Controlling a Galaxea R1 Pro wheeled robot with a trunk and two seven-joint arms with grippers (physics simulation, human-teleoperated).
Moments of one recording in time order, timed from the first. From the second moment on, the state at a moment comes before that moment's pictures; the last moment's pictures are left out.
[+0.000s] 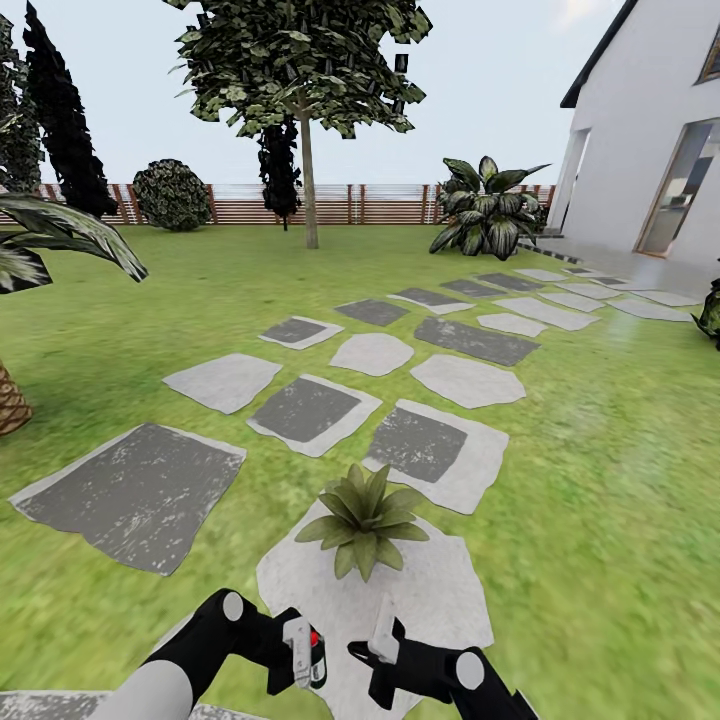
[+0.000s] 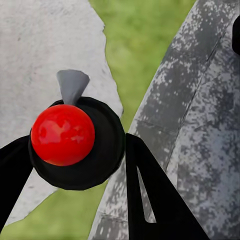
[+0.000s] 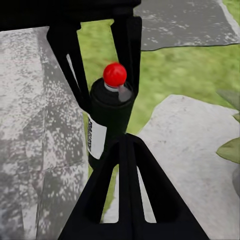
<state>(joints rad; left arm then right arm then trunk) -0.59 -0.06 0.12 -0.46 -1.07 -0.24 -1.01 -0.35 0.15 0.03 -0.69 0.69 -0.39 0.77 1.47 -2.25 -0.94</state>
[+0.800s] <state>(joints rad) -0.58 -0.07 0.08 -0.45 -1.06 -0.28 -1.02 -0.35 0.15 0.04 -0.69 0.69 -0.39 0.77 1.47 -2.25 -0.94</state>
